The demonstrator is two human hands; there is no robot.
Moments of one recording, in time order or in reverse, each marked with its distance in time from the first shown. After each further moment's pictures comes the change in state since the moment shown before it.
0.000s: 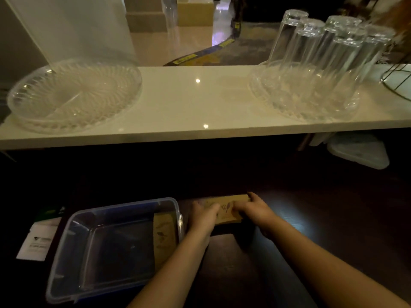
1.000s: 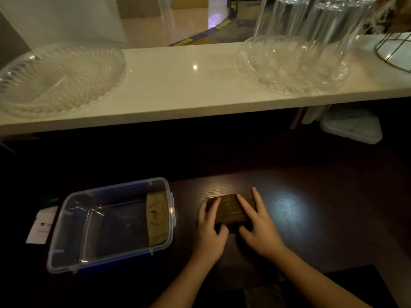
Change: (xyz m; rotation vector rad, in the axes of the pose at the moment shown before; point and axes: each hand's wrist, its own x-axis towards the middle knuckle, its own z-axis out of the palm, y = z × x) left_hand -0.065 -0.082 0.008 0.446 -0.122 0.605; right_hand -0.070 0.091 -0.014 -0.569 0.094 -0.595
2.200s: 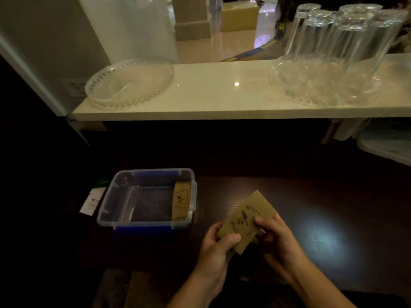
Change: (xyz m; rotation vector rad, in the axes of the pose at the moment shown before) left_hand -0.088 0.066 -0.025 -1.052 0.066 -0.449; right_hand -0.037 -0.056 -0.037 1.462 -0.244 0.389
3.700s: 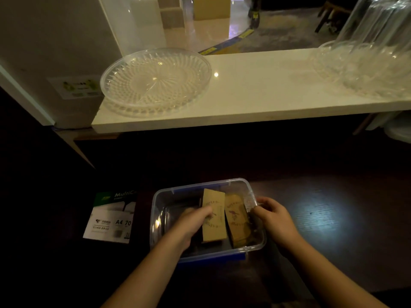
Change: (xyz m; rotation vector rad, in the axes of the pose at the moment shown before) left_hand 0.112 0.171 -0.180 0.717 0.079 -0.274; right_hand 0.118 0.079 0.123 -0.716 0.376 -0.089
